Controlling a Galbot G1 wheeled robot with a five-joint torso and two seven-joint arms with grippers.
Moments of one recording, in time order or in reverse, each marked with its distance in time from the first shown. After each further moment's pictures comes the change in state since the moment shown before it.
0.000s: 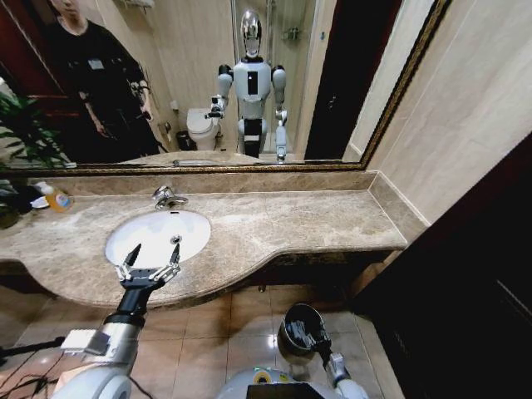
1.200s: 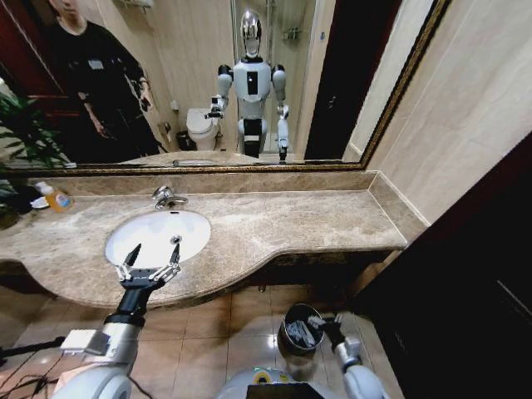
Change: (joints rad) left arm 0.000 0.000 0.000 0.000 0.000 0.000 0.000; right arm -0.251 -0.109 0.073 0.700 0.299 -0.229 0.076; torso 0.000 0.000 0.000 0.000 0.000
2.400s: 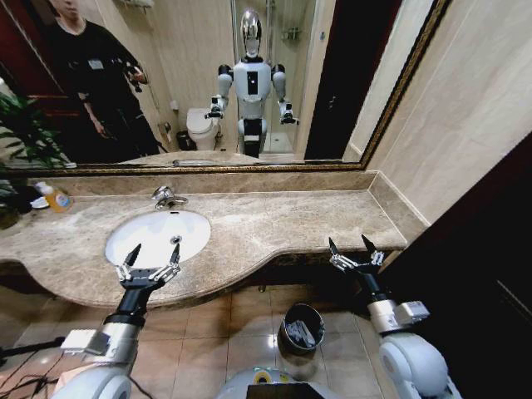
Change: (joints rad) left arm 0.000 0.000 0.000 0.000 0.000 0.000 0.000; right arm -0.080 0.007 0.172 0.631 -0.043 -0.182 0.027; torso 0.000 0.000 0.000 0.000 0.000
